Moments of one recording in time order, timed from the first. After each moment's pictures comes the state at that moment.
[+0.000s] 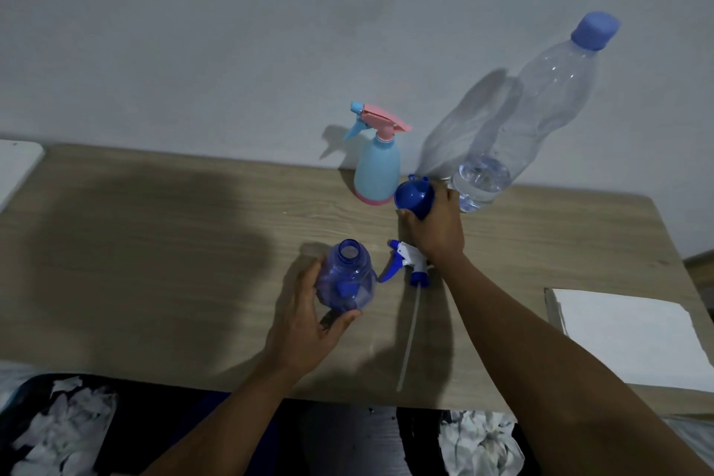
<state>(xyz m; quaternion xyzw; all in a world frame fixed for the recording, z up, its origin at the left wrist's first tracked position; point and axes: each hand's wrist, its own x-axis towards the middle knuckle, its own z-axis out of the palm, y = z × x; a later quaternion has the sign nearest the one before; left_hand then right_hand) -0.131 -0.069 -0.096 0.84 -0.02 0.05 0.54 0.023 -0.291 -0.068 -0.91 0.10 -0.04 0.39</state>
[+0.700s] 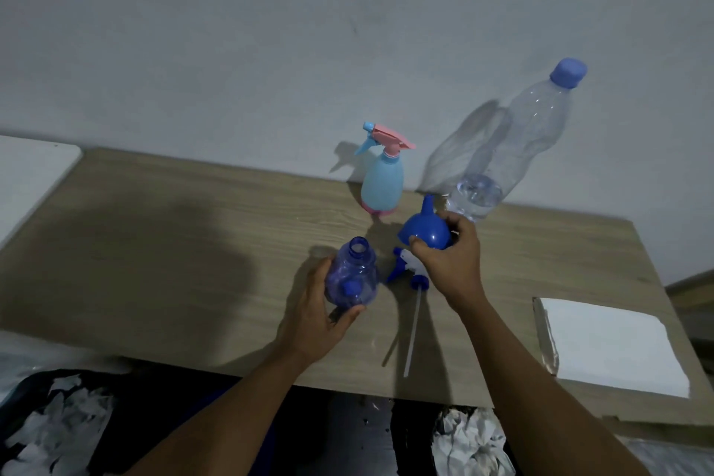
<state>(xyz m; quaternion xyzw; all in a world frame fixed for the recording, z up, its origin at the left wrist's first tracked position) -0.138 -0.074 -0.073 0.85 -0.04 0.06 0.53 -0.059 -0.288 -0.007 -0.80 0.11 -0.07 0.59</state>
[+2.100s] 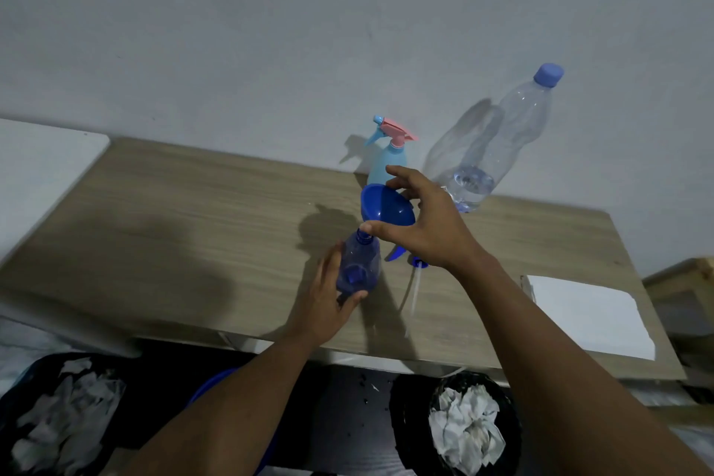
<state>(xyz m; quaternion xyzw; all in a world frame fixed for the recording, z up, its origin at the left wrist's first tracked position) -0.164 -0.062 -0.083 0.88 -0.07 0.07 0.46 -0.109 -0.240 0.110 -0.89 -0.15 0.03 0.43</state>
